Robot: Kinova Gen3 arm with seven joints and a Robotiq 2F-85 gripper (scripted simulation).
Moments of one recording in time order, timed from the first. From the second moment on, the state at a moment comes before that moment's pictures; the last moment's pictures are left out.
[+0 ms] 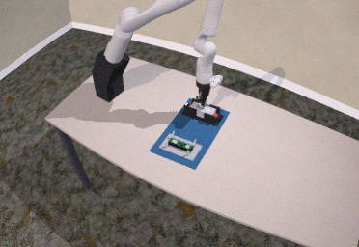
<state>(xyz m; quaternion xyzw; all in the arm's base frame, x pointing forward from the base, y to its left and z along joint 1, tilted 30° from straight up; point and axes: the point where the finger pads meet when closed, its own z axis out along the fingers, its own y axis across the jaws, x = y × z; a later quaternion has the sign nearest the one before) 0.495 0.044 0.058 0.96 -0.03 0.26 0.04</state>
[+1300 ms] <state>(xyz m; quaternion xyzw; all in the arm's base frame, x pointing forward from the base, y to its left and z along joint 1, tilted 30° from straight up) 0.500 0.046 0.049 0.96 -0.03 0.26 0.03</state>
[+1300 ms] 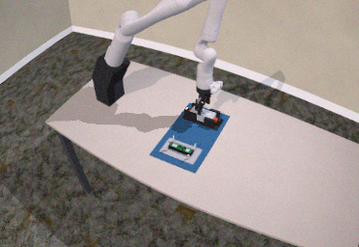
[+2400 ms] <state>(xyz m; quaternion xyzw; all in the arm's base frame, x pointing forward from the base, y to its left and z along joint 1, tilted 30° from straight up) 0.517 0.042 0.008 0.97 -0.02 0.25 0.04</state>
